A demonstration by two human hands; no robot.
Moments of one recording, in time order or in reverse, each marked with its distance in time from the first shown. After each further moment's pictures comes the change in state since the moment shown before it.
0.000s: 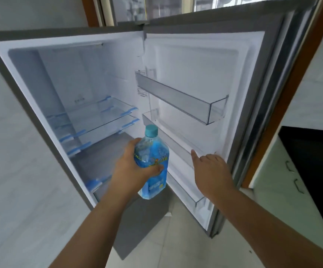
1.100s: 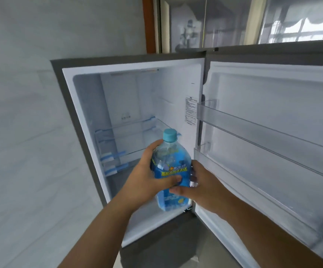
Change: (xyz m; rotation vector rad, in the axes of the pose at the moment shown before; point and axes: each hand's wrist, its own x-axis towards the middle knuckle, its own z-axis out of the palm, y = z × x) left_hand 0.105 -0.008 -0.068 -0.123 -0.026 0.096; right_hand 0.153 -0.089 -0.023 1.456 -0.284 -0.317
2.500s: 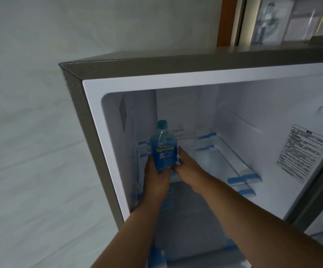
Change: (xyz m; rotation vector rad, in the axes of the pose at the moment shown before) left_hand 0.230 -0.167 -0.132 -0.074 0.690 -0.258; right_hand 0.388 0.003 0.139 -0.013 -0.243 0.066
